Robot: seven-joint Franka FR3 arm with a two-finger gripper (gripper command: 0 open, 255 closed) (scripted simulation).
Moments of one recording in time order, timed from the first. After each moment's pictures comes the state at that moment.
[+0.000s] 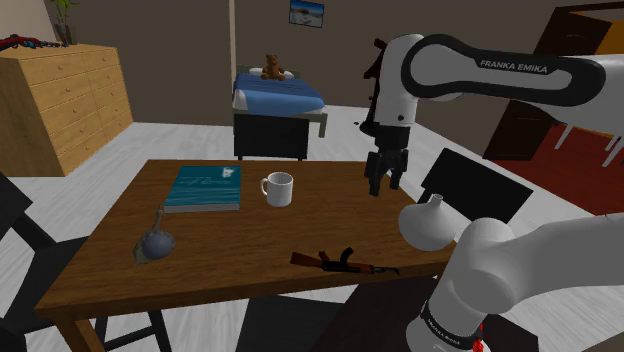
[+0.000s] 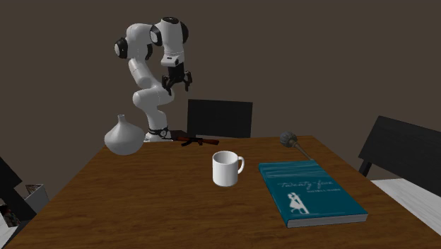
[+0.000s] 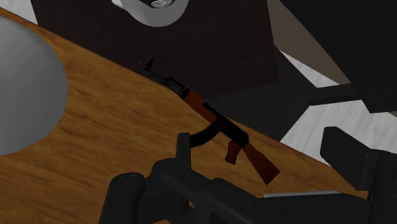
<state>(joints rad) 0.02 -0.83 -0.07 -2.45 0.10 1.43 0.16</state>
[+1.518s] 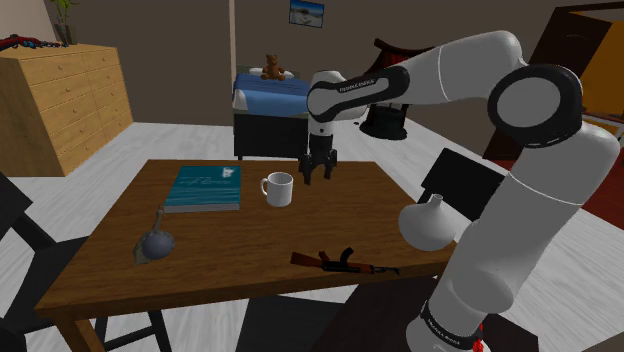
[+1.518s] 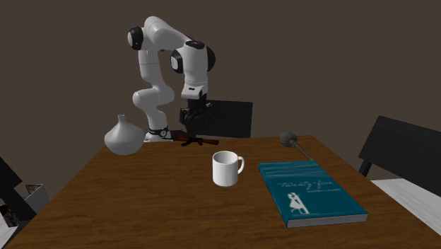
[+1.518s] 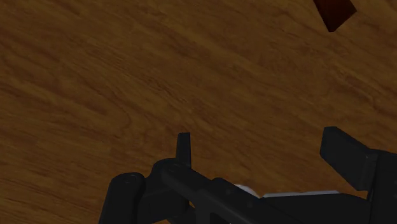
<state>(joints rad) 0.01 -0.07 -0.14 -2.09 0.05 1.88 0.02</state>
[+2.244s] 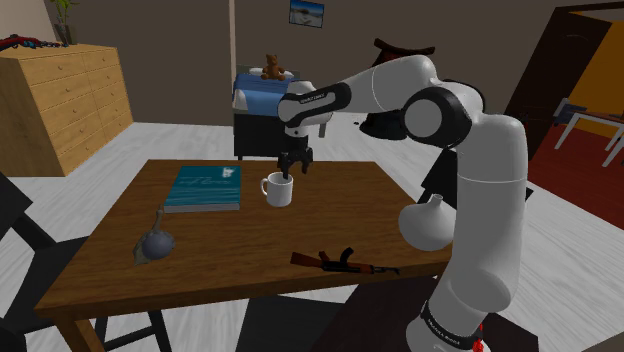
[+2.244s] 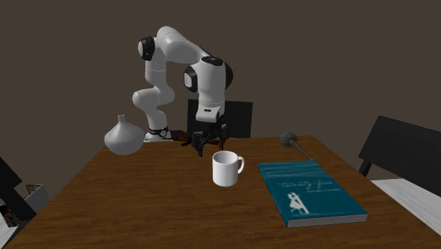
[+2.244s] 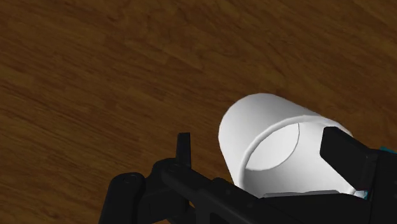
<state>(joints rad) -0.03 0.35 -0.15 -1.67 0.08 1.92 -0.03</state>
